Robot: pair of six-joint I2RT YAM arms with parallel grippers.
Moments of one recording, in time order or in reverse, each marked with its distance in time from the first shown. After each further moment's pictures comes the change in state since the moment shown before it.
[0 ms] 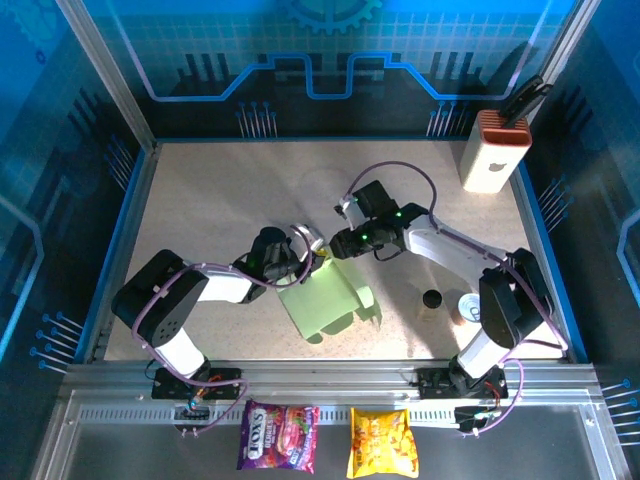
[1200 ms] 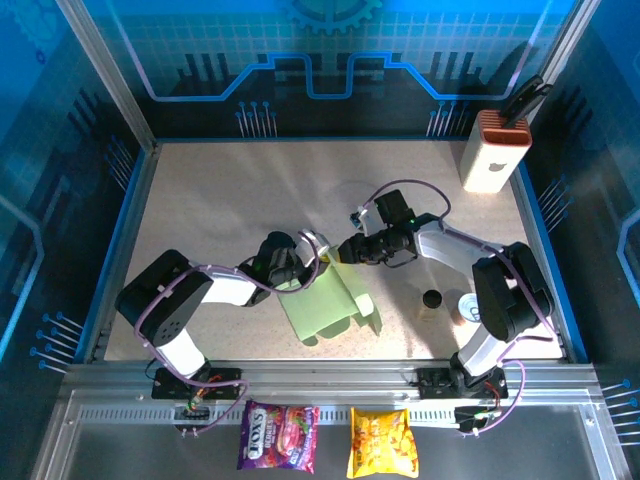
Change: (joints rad) left arm -0.052 0.021 0.002 -0.023 -0.086 0.033; right arm -0.121 0.023 -0.185 0.179 -0.367 0.174
